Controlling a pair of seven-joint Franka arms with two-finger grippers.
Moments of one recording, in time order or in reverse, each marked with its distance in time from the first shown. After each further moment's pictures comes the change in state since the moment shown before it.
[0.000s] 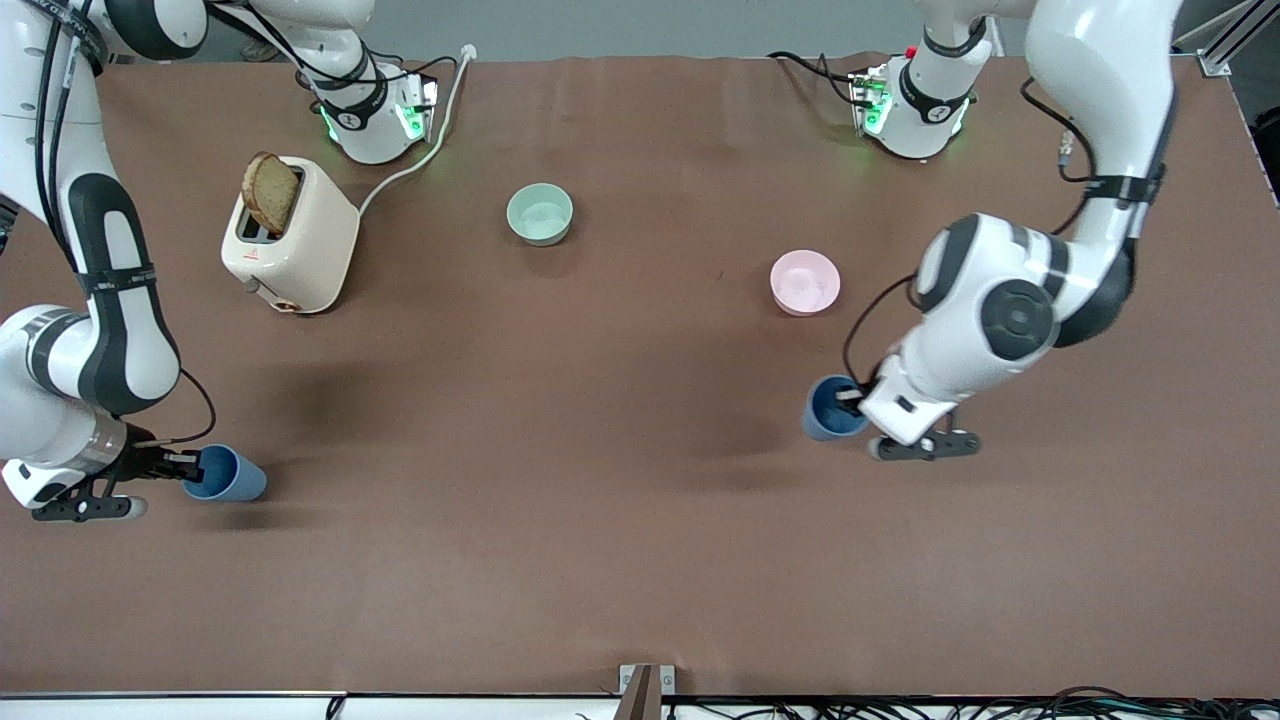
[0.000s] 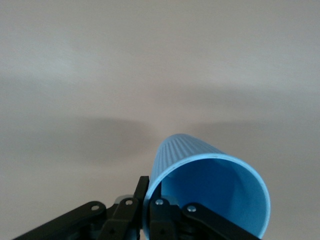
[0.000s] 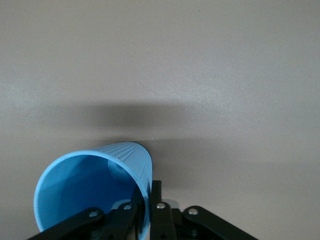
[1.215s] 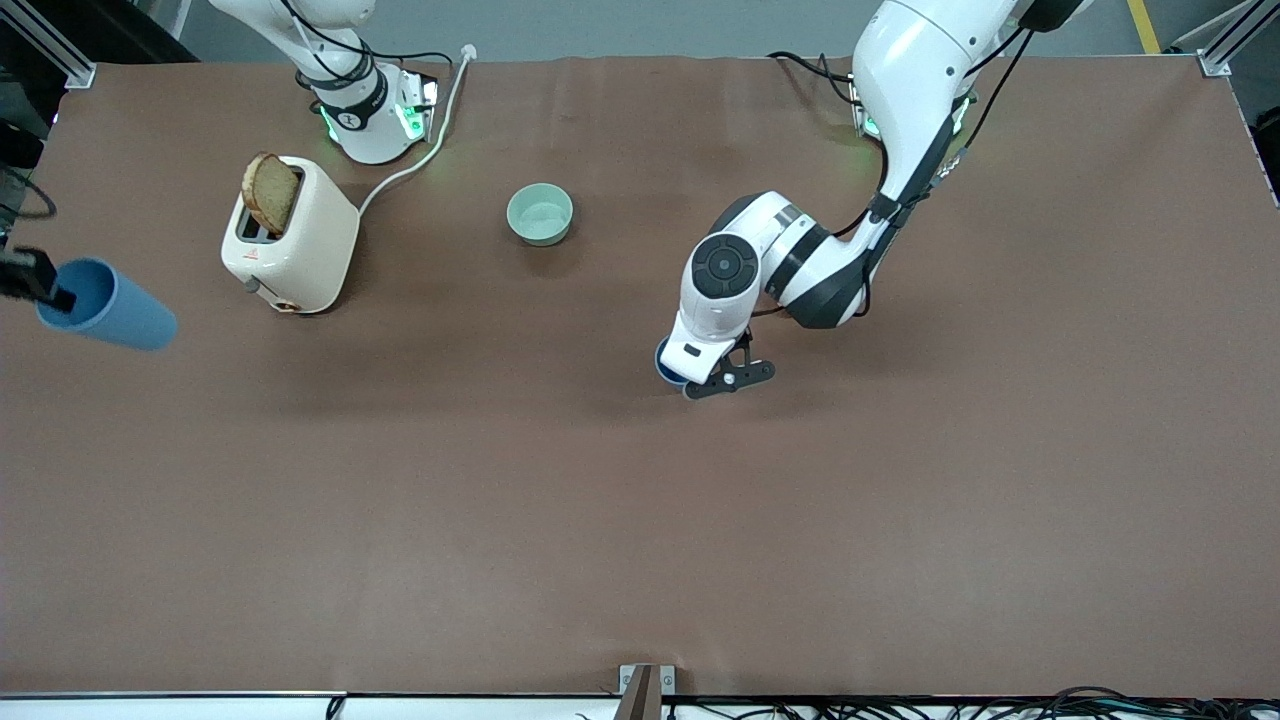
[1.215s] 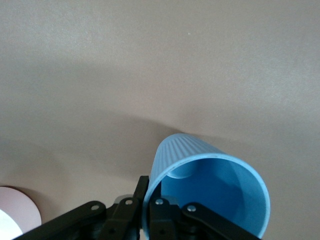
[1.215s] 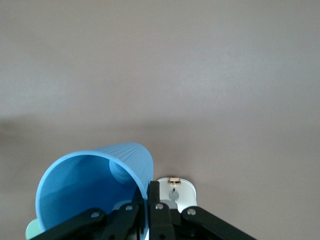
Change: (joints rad) left arm -0.322 0.181 0.000 0.044 0.116 0.067 -0.532; right arm 0.032 -0.675 0.001 -0.020 -0.001 -0.704 0.146
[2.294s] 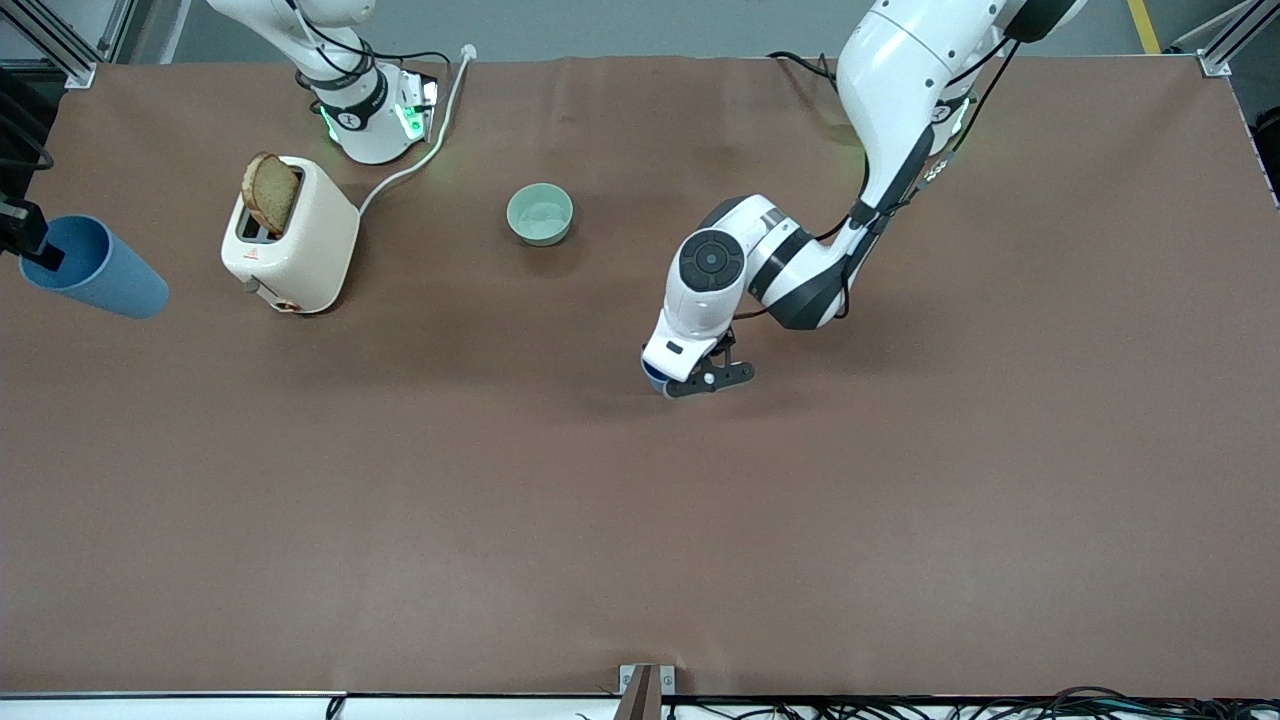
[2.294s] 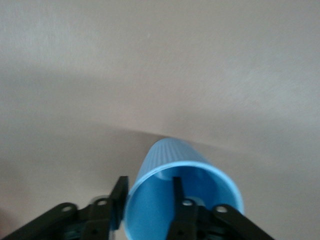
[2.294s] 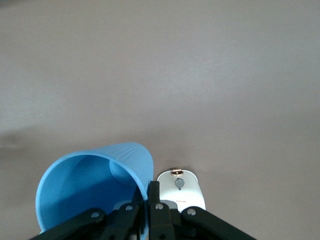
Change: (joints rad) left arm -0.024 0.029 0.001 0.034 0.001 0.097 -0.004; right arm 0.052 -0.020 0.025 0.043 -0.070 -0.036 0.187
